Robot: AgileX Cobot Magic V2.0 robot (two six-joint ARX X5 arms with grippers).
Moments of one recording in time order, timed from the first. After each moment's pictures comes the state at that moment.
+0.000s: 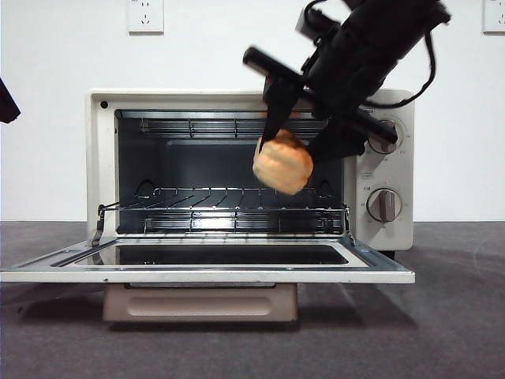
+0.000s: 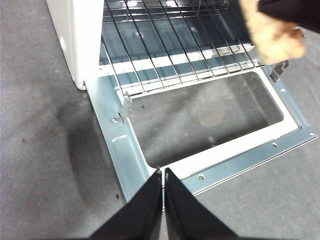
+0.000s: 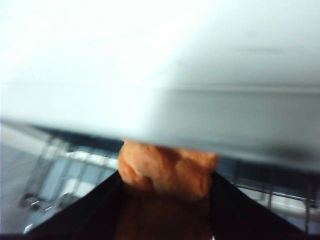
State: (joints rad) left arm -0.35 0.72 0.67 -0.63 0.24 -0.16; right arm 0.63 1.53 0.96 0.02 0.00 0.57
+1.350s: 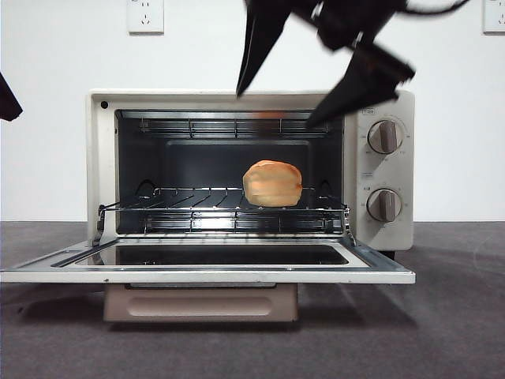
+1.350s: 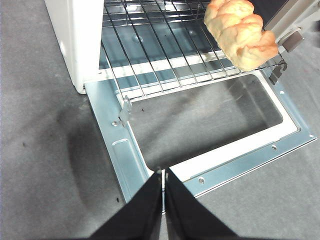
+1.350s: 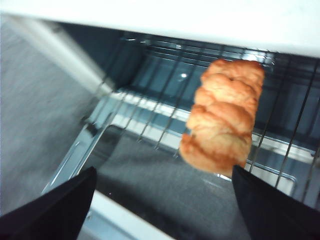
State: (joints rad) left arm -0.34 0.72 0.67 -0.62 0.24 -0.16; right arm 0.75 1.27 0.98 -0.32 -0.02 0.43
